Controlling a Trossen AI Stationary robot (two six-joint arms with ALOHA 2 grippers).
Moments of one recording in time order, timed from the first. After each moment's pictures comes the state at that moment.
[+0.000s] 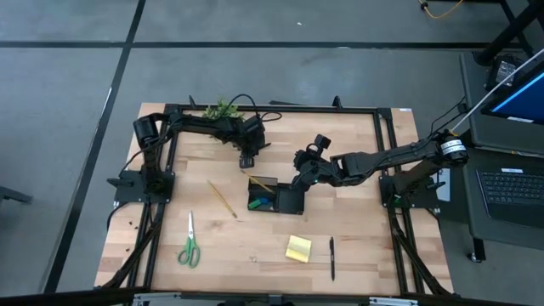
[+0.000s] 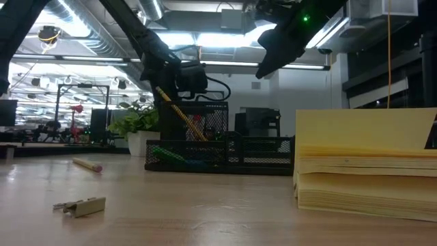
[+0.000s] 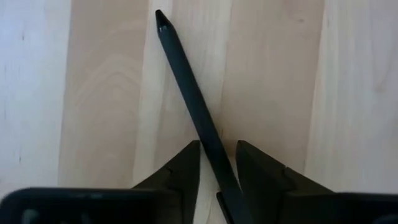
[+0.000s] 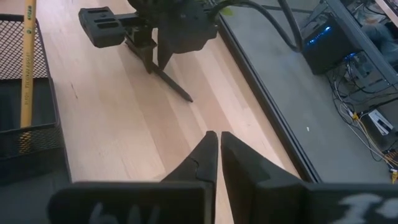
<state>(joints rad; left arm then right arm) 0.46 1.88 1.09 -0.42 0.01 0.36 0.12 1.52 1.08 -0.41 0.76 0.11</state>
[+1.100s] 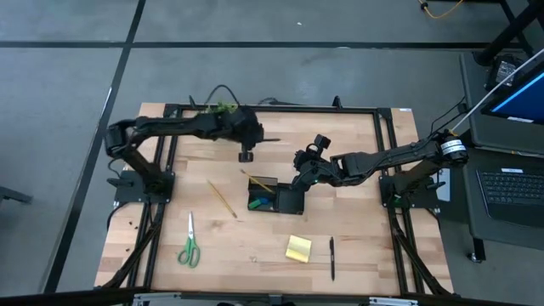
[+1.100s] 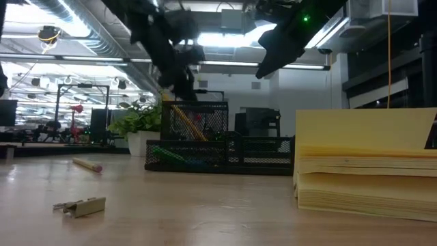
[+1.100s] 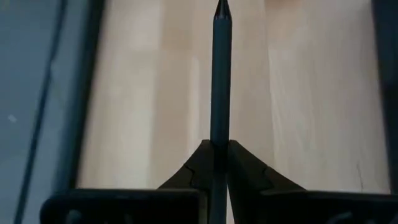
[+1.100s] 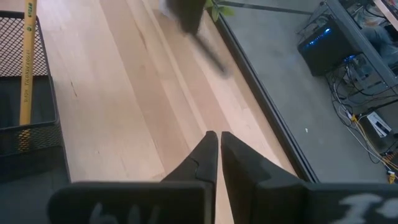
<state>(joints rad) 0.41 1.58 1.09 -0.38 -0.01 0.44 0.12 1.52 1.08 -0.41 0.76 0.10</state>
